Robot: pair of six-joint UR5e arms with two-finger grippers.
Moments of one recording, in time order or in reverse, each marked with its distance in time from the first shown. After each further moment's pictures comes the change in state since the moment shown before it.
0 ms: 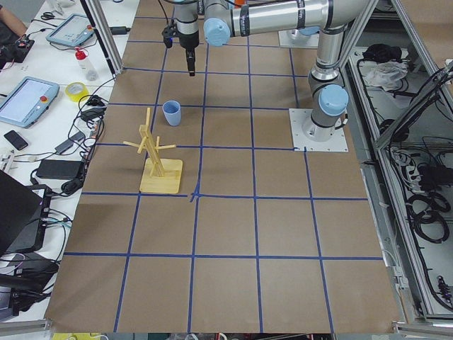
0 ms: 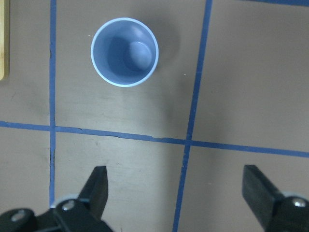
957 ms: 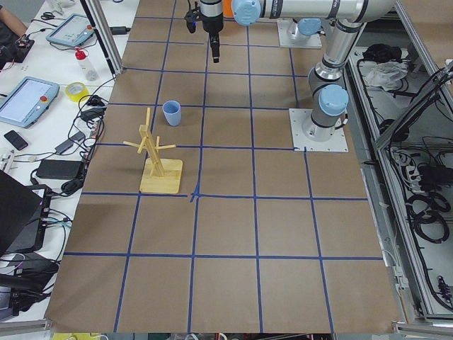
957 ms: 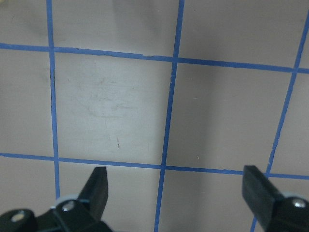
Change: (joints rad) left arm 0.002 0.126 -0.047 -0.122 0.005 0.005; right arm 0.004 0.019 -0.035 -0.015 0.014 0.001
